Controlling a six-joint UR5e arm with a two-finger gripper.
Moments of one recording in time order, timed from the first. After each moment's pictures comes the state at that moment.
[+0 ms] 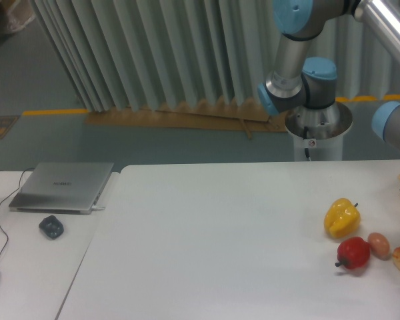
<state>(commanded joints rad) 2.64 -1.95 -1.49 -1.11 1.44 2.42</state>
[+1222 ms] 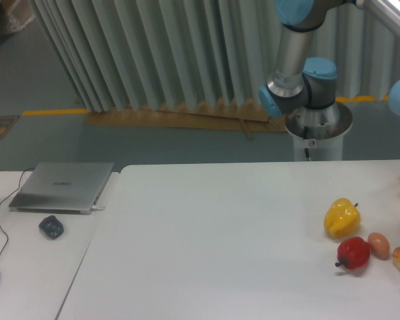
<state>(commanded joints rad) 2.75 -1.96 -1.47 -1.11 1.38 2.63</state>
